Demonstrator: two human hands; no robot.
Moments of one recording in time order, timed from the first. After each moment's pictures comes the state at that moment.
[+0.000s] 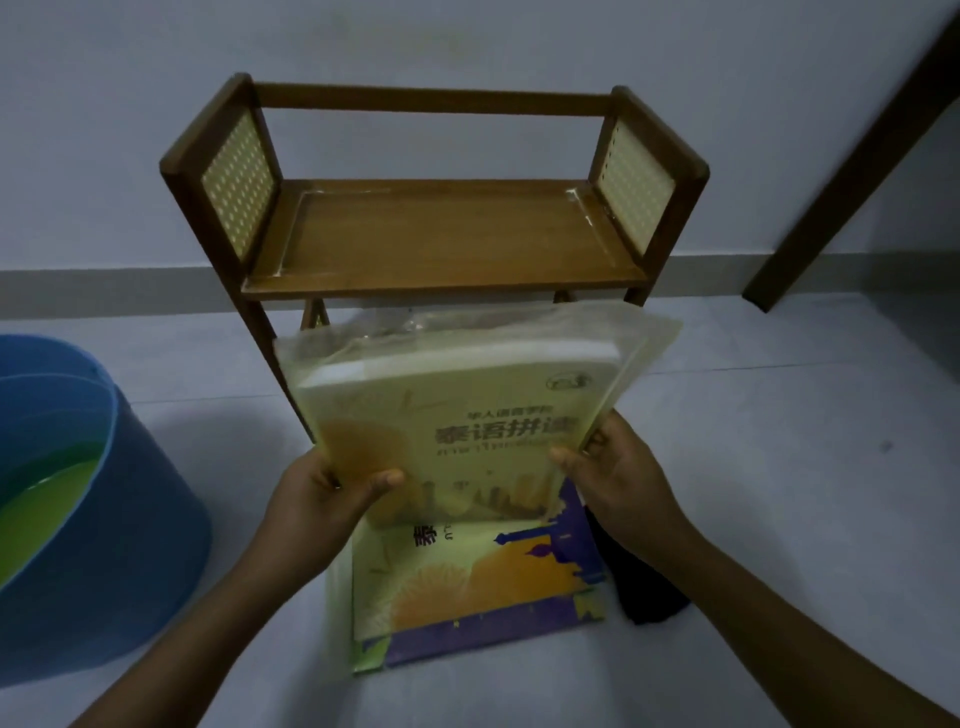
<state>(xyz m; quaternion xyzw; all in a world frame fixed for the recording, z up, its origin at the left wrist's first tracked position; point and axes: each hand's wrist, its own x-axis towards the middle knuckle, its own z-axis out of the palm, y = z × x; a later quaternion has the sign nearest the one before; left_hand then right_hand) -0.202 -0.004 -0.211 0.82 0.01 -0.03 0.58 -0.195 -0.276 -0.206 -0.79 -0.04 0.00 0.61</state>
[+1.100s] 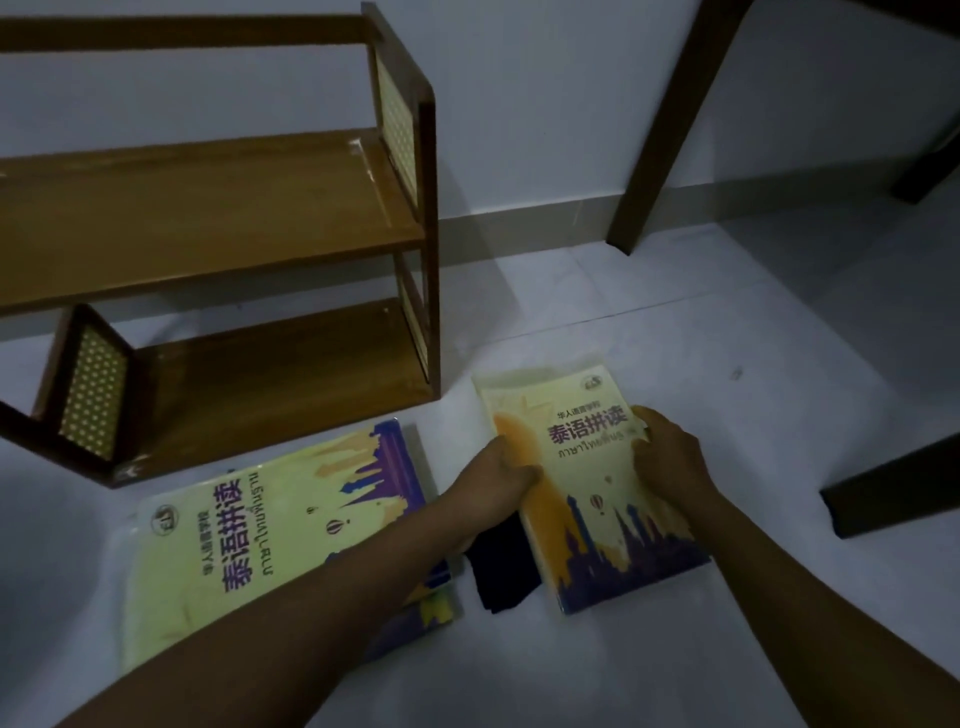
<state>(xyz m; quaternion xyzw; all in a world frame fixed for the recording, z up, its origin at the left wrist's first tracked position) -0.163 -0.302 -0.271 0.75 -0.06 -0.37 0.54 -0.190 -0.528 -0.294 -0.92 0.25 0.04 0.29</state>
